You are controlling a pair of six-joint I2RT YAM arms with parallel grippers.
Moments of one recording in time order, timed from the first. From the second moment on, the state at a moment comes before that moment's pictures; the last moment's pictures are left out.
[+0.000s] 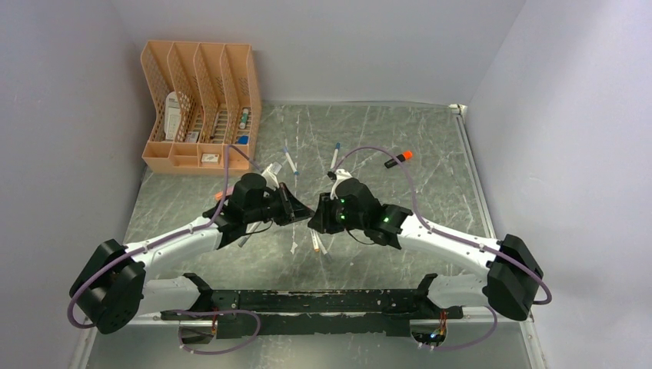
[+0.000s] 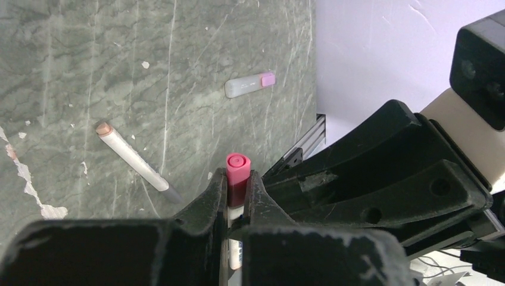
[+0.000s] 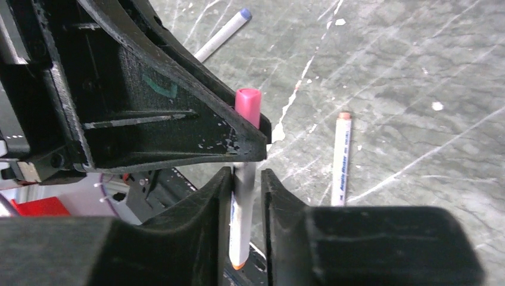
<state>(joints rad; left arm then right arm) -0.69 1.20 0.57 0.18 0.34 -1.06 0.93 1.23 0.78 -0.17 -0.05 0.67</state>
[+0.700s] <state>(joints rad) -0.63 1.45 0.80 0.14 0.40 -0.95 0.95 1.06 0.57 -0.04 -0.02 0.79</state>
